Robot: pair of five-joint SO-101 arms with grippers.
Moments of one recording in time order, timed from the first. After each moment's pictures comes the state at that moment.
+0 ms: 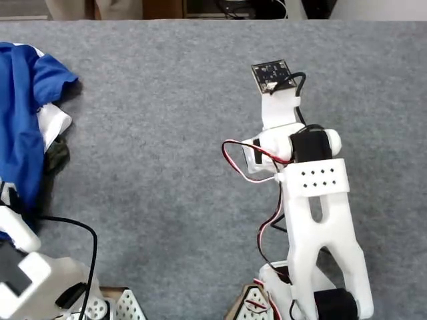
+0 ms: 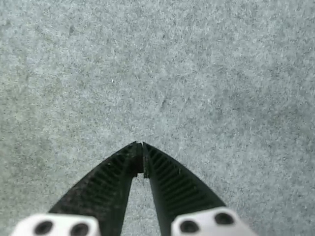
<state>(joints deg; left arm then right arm) -54.5 -5.5 23.0 79.4 -41.0 -10.9 -28.8 23.8 81.5 -3.6</state>
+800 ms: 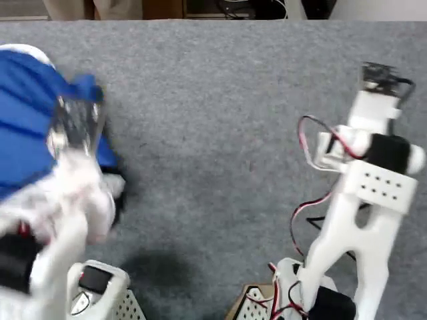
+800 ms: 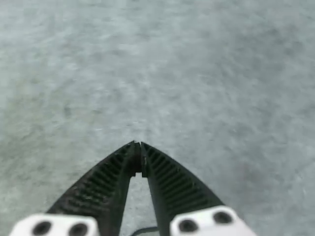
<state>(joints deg) 20.2 -60.0 10.5 100.2 -3.8 20.8 -28.8 16.2 88.7 -2.7</state>
